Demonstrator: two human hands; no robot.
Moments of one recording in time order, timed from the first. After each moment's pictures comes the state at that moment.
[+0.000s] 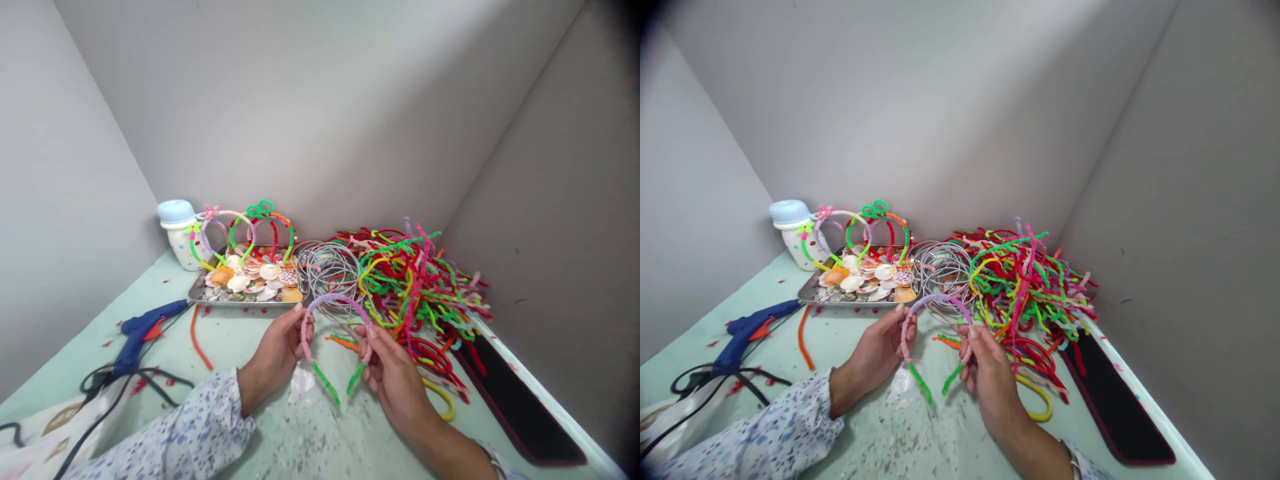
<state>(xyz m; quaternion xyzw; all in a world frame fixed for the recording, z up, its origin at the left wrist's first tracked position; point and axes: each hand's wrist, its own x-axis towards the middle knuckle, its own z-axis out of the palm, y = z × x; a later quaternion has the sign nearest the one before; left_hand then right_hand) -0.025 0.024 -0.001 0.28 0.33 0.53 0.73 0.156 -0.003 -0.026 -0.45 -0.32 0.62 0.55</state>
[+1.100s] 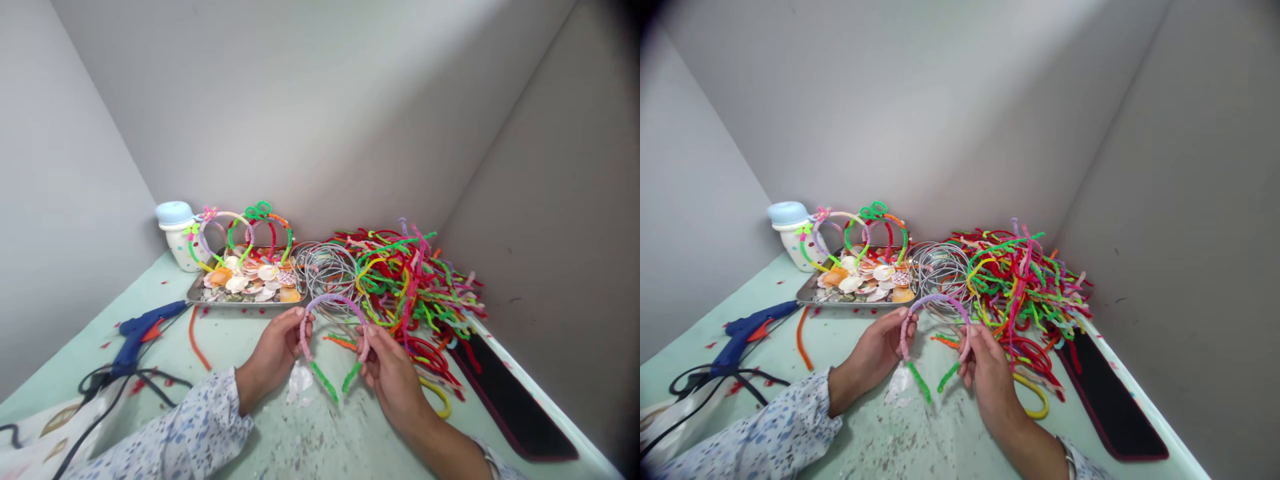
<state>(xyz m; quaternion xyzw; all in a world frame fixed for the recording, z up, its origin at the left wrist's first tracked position) -0.029 0.026 -0.007 0.31 0.34 0.52 0.72 0.155 -0.002 -0.022 -0.46 -0.32 0.61 0.56</state>
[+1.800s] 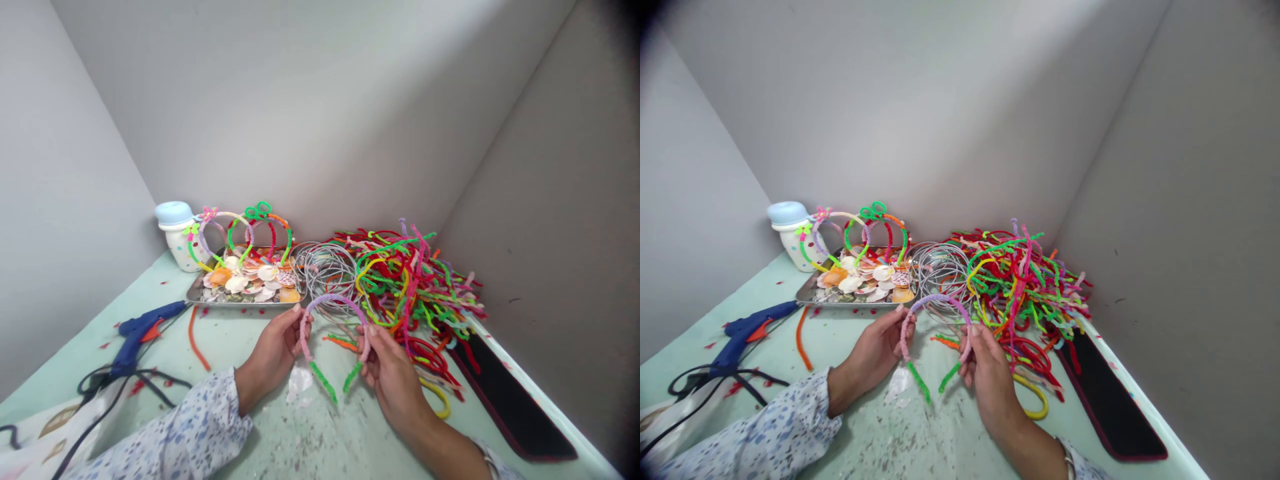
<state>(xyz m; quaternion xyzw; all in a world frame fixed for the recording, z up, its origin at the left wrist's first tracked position) -0.028 0.027 -0.006 0.27 0.33 0.54 0.73 0.155 -0.002 -0.024 -0.46 -0.31 0.61 0.57</state>
